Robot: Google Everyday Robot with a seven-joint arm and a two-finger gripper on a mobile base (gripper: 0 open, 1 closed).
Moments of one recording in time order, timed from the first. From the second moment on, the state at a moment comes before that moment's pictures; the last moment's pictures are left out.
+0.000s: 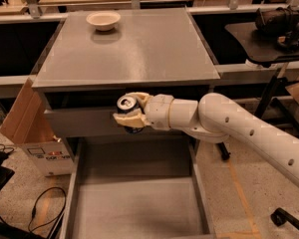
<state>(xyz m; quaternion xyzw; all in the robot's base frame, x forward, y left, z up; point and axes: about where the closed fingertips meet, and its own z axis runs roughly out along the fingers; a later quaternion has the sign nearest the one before) 0.593 0.066 0.804 -0.49 0.59 0.30 0.57</state>
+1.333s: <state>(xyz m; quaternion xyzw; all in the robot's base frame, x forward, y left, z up) 0.532 0.118 0.544 -0.49 0.57 0.42 0.51</state>
